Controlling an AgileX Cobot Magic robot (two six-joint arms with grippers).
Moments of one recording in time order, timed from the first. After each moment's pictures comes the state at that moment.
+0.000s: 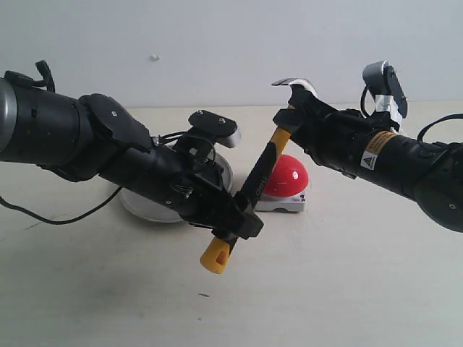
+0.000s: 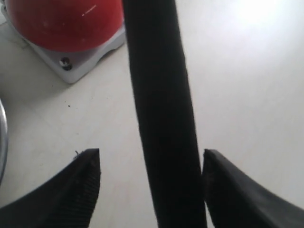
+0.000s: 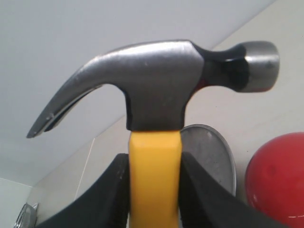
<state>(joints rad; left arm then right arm) -0.66 1.89 -1.10 -1.03 0.45 1.06 0.20 1.77 -0.68 -0.38 -0.80 1.21</state>
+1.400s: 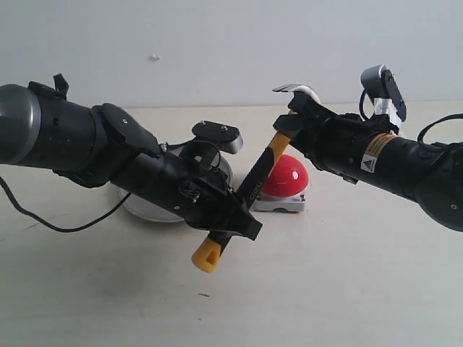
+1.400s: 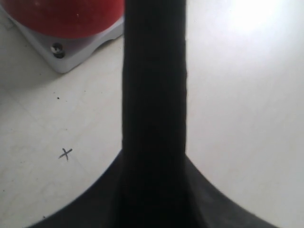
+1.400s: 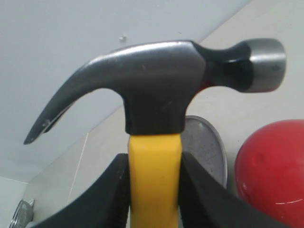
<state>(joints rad) -0.66 1.95 -1.12 -1.10 0.47 1.06 0.20 1.77 -0.68 -0.41 -0.76 1.25</state>
